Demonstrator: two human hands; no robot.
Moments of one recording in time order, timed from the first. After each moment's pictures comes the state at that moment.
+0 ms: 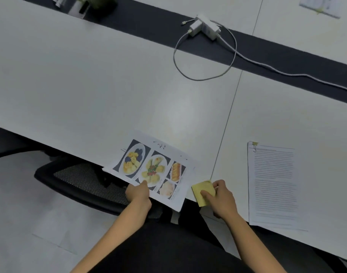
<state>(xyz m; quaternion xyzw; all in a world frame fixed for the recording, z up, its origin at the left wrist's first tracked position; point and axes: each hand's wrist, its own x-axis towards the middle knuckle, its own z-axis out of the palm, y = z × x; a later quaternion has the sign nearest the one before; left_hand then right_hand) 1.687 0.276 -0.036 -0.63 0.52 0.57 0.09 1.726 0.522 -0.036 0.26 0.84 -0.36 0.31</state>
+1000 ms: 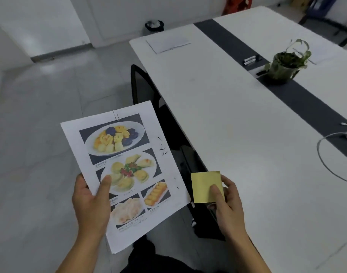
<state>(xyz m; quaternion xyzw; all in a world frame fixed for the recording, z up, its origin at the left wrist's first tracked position) 1.915 0.015 0.156 -0.54 0.57 0.49 -0.39 1.743 0.224 0.101 -0.06 0.73 -0.62 0.27</state>
